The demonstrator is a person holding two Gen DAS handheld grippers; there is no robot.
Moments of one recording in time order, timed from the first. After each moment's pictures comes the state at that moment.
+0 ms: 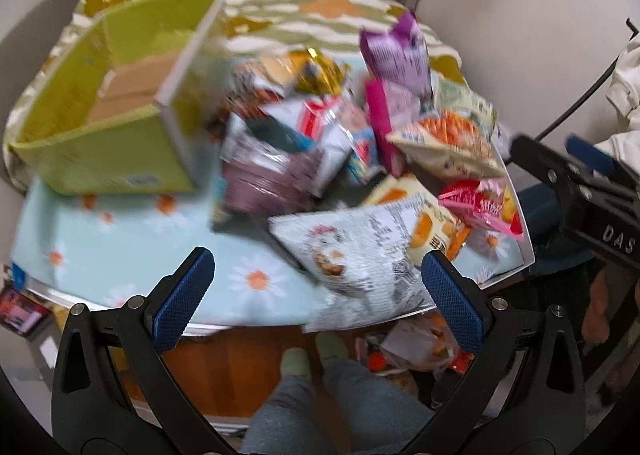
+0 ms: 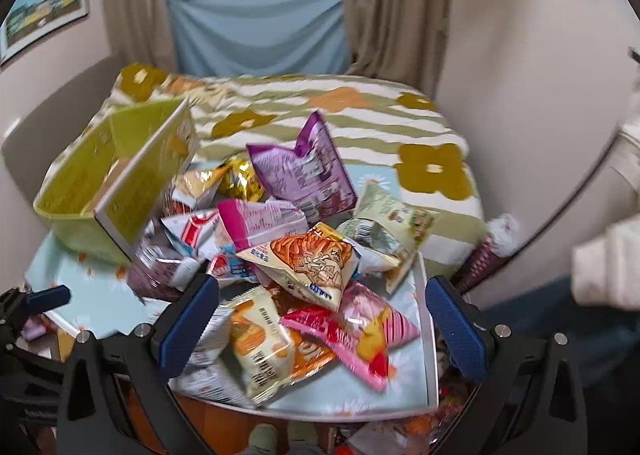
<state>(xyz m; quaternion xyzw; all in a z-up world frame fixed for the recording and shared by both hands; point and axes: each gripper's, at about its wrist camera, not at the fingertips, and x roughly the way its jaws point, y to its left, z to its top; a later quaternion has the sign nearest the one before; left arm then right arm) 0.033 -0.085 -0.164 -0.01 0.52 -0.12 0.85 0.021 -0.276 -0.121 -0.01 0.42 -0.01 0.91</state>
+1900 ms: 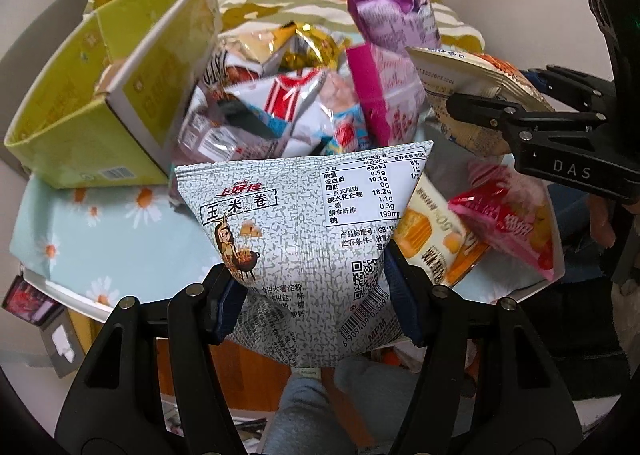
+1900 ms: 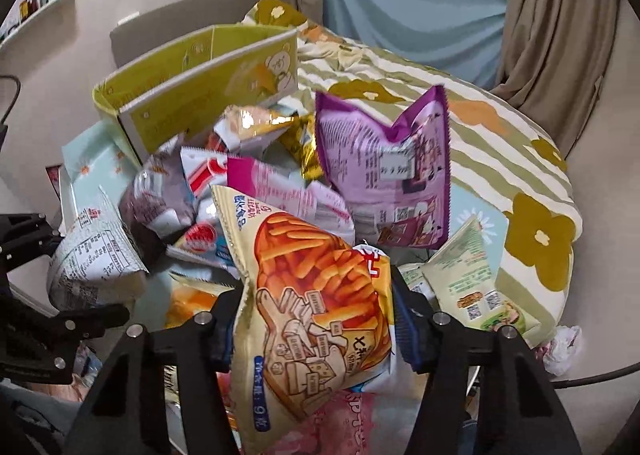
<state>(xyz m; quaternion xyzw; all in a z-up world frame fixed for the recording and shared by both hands) 0.023 -0.153 -0.175 0.03 0.53 -0.08 0.85 0.102 -0.299 -0.189 -0.12 0.42 0.24 0.87</state>
